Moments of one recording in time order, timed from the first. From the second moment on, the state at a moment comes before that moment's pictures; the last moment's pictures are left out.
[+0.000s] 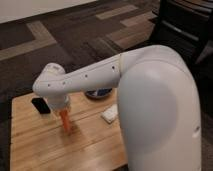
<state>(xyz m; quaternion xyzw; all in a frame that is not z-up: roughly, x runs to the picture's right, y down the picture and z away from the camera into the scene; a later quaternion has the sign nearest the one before) -0.186 0.099 0.717 -0.25 0.14 0.55 0.79</state>
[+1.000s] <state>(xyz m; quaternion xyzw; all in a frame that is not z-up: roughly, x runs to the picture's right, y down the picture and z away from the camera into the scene) -0.118 0.051 0.734 -0.21 0.14 0.59 0.77</state>
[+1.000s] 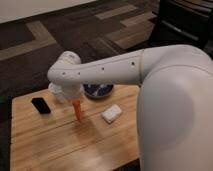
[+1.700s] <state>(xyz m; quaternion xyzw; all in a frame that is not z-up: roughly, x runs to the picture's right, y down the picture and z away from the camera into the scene) -0.063 -0.041 0.830 -0.20 0.10 0.56 0.80</state>
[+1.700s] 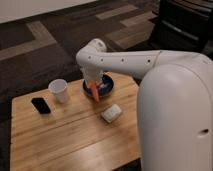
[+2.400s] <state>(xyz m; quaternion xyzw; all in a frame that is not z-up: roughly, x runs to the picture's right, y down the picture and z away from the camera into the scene) -0.116 -0.062 0.888 -0.23 0.06 0.45 0.86</state>
